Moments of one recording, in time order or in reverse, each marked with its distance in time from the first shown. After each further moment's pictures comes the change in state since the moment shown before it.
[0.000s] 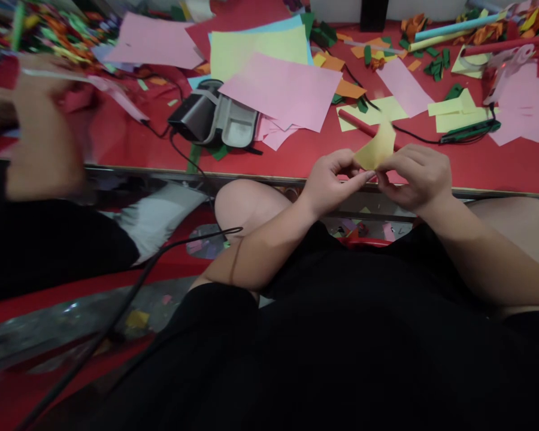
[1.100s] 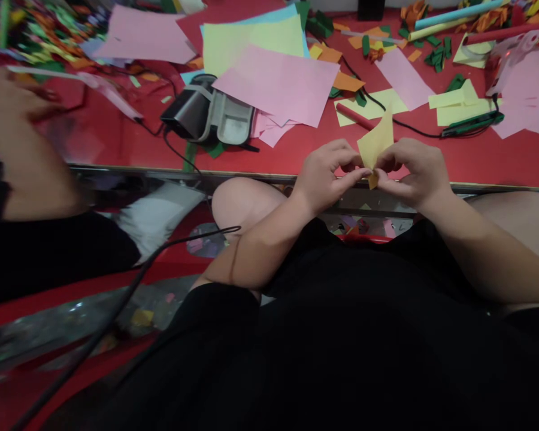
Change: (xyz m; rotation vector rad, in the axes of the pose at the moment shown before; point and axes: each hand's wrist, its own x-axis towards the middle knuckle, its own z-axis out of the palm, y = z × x) left_hand 0.001 0.005 -0.017 0.504 -0.046 0.226; right_hand 0.009 -0.013 -0.015 0.299 -0.129 0.179
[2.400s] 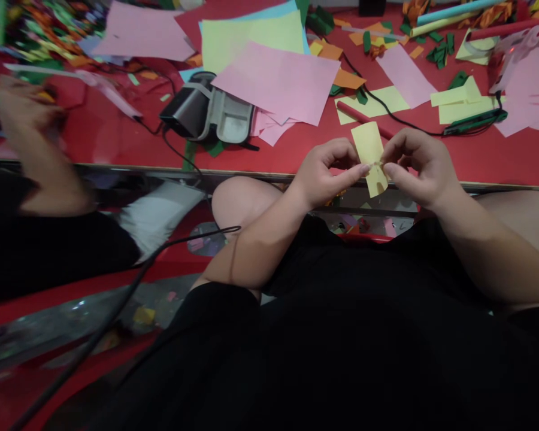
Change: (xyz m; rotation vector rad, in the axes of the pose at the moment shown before) left_hand 0.002 -0.008 0.004 -0.502 0.000 -0.075; right_hand 0.002 -0.008 -0.006 0.521 0.014 0.296
